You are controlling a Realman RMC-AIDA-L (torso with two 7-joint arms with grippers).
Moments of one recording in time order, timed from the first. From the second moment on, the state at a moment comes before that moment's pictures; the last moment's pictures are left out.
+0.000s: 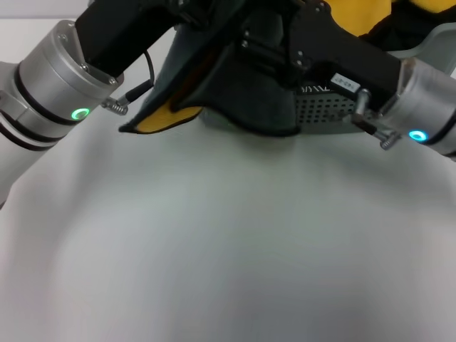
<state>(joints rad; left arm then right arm) -0.54 -2.11 1.37 0.49 0.63 1.74 -0.87 0.67 2.03 -1.97 -0.48 -0.24 -1.40 0.83</state>
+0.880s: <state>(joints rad) -0.49 -2.10 1.36 0.50 0.56 1.75 -0.86 0.59 2.03 -1.95 -0.45 -0.21 -1.35 0.80</state>
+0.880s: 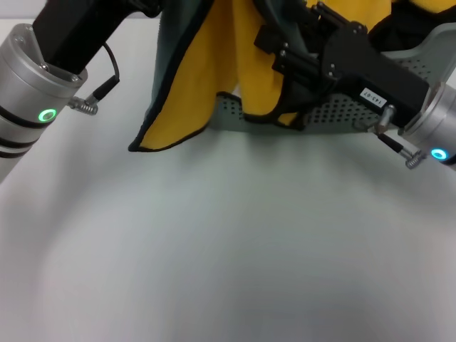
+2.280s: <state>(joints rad) -0.50 -2.10 1.31 0.50 0.56 1.75 -0.85 0.54 2.03 -2.12 -0.43 -0.22 -1.36 0.66</state>
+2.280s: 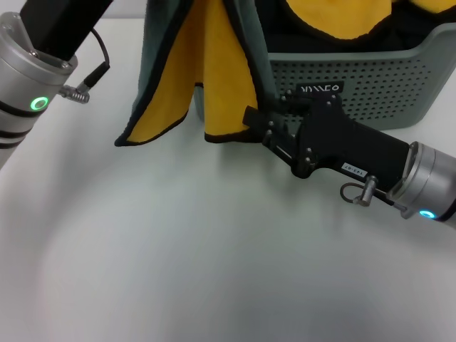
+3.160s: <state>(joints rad) -0.50 -2.10 1.31 0.50 0.56 1.75 -0.84 0.55 2.03 -2.14 -0.42 -0.22 -1.33 0.66</state>
